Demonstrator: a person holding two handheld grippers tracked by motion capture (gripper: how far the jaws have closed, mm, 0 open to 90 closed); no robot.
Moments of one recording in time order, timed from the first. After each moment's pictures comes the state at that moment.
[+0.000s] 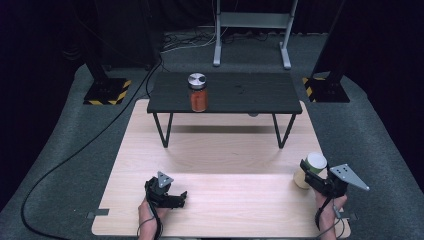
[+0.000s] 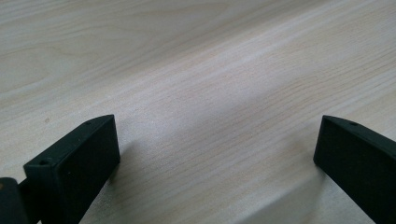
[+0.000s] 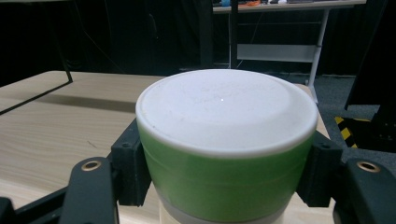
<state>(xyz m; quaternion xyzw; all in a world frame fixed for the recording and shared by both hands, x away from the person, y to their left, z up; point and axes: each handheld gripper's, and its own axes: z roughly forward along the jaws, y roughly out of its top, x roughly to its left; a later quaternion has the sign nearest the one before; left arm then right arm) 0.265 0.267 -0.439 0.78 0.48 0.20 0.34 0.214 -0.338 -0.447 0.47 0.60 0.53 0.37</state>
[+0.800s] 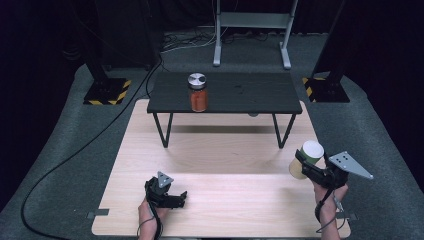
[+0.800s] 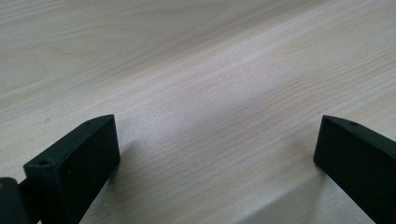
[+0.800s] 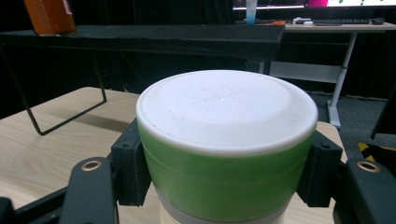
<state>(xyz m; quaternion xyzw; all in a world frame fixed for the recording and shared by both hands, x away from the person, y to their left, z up) 0.265 0.267 -0.439 0.78 0.48 0.20 0.34 0.219 -0.326 -0.392 0.43 0.62 0.55 0.36</state>
